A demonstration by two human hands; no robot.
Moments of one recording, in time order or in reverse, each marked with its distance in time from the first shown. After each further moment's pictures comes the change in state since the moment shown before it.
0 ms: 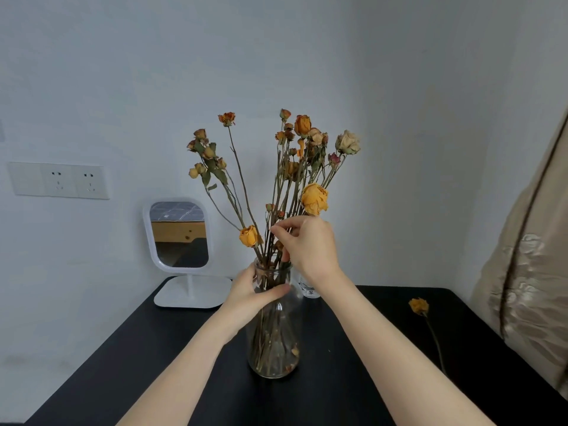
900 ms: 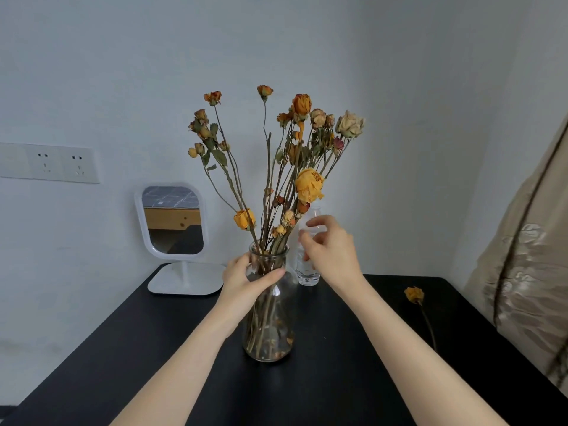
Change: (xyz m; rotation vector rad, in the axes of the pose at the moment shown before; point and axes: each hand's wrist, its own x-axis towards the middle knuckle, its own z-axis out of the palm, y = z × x) left_hand 0.002 -0.015 0.005 -0.021 0.109 -0.009; right_hand -0.015 0.044 -0.010 0.104 -0.037 0.119
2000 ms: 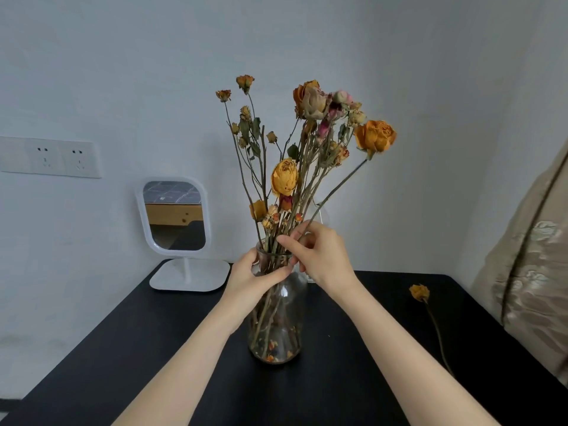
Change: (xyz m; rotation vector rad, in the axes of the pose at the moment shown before) left_hand -0.005 0.009 0.003 -0.108 -0.039 0.022; right_hand -0.003 0.000 0.016 0.093 -0.116 -0.059
